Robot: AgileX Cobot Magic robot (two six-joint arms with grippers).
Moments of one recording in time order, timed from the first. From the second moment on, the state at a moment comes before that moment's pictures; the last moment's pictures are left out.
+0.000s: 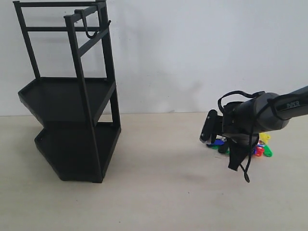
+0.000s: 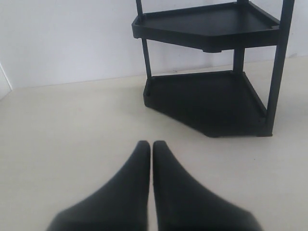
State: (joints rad) left arm 0.01 0.00 0.00 0.03 0.26 0.10; right arm 0.23 2.21 -1.42 -1.17 0.63 0.25
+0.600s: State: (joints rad) left arm 0.01 0.00 0.00 0.03 0.26 0.10; right arm 0.23 1.91 -1.42 0.15 0.62 -0.08
